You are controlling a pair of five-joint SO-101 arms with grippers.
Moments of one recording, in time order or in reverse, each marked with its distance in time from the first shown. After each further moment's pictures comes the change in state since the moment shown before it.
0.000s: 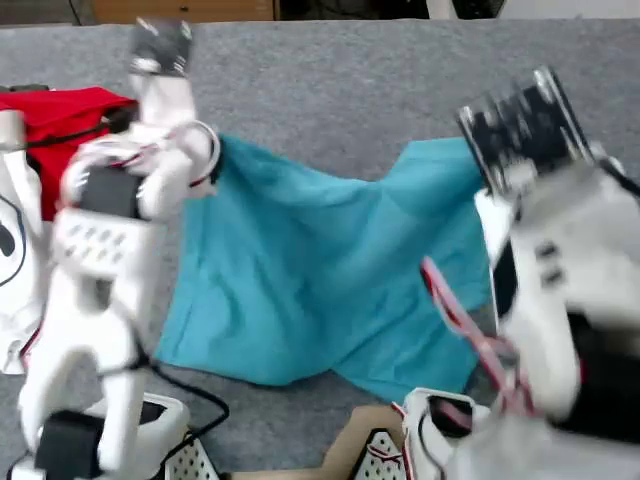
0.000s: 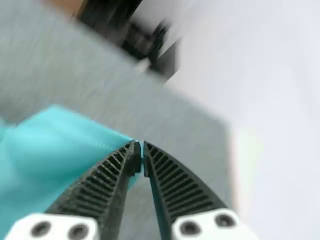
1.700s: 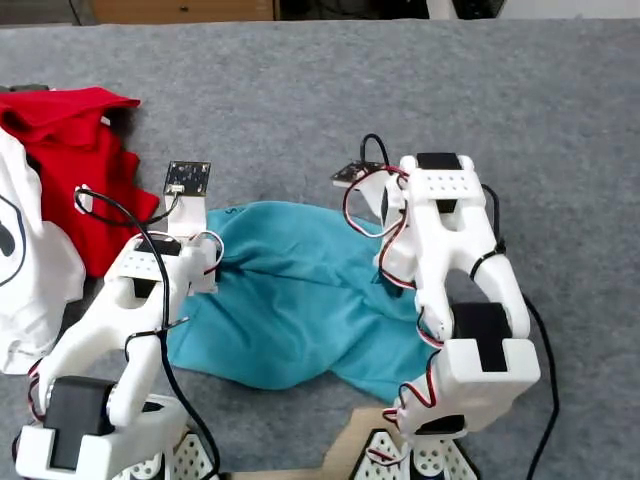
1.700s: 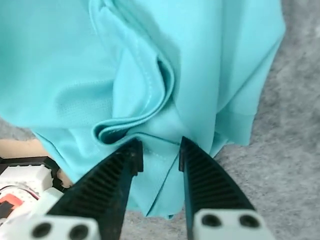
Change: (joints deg) left arm -3.4 12.3 53.9 -32.9 -0.1; right arm -11.4 51.4 37.9 -1.6 6.1
